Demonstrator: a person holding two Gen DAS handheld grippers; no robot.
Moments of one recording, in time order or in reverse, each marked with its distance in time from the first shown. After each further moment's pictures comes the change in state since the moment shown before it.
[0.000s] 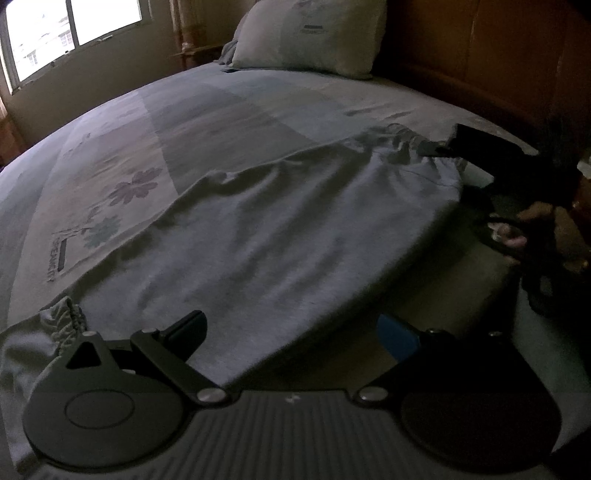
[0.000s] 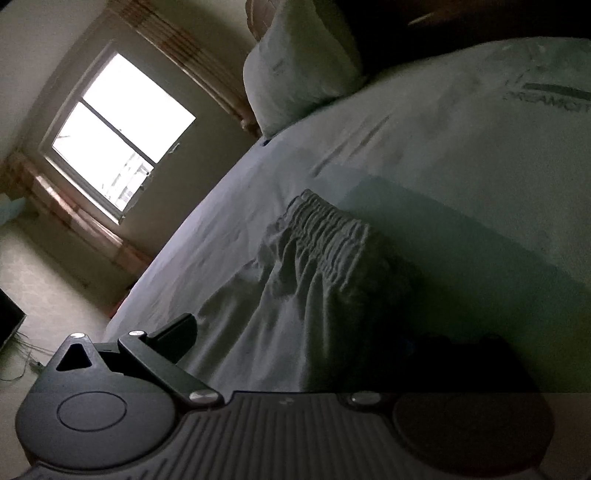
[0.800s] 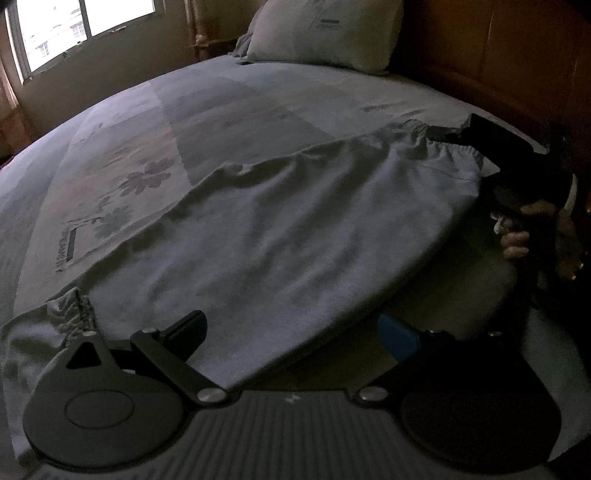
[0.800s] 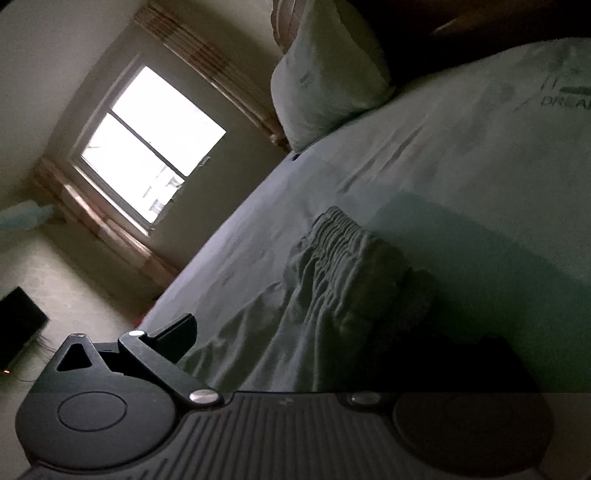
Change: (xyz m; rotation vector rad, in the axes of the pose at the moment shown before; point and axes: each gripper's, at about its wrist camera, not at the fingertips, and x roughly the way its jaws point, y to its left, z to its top) left arm 0.007 0.004 0.002 -0.029 0.021 0.030; right arm 0.016 -0.012 0.009 0.001 -0.053 0.146
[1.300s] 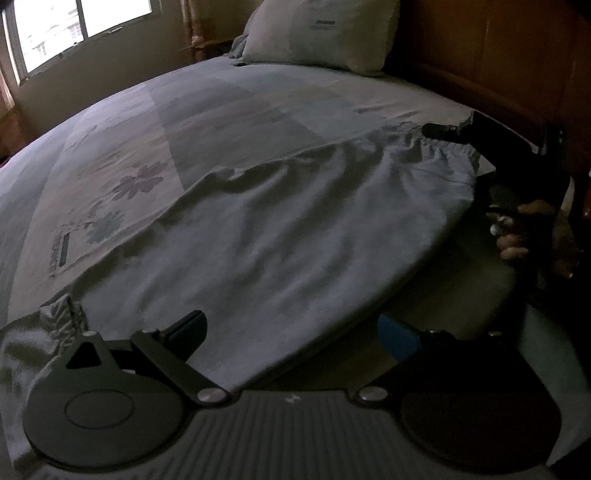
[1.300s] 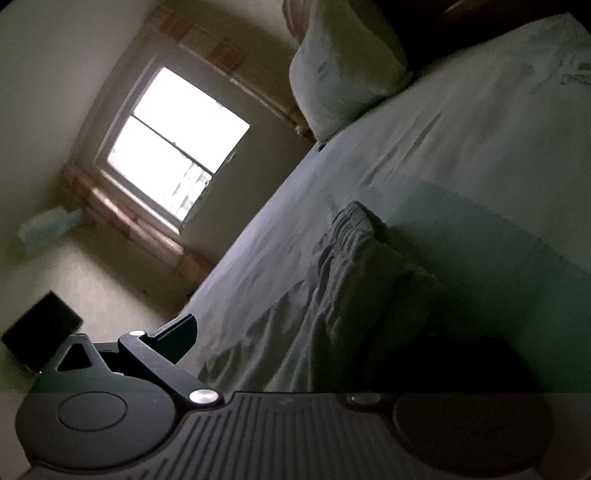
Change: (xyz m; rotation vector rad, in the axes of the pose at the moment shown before) left arm 0.003 -0.003 0.004 -0.003 0.000 -0.007; right arm 0.015 -0.013 0.014 0.029 0.045 0.082
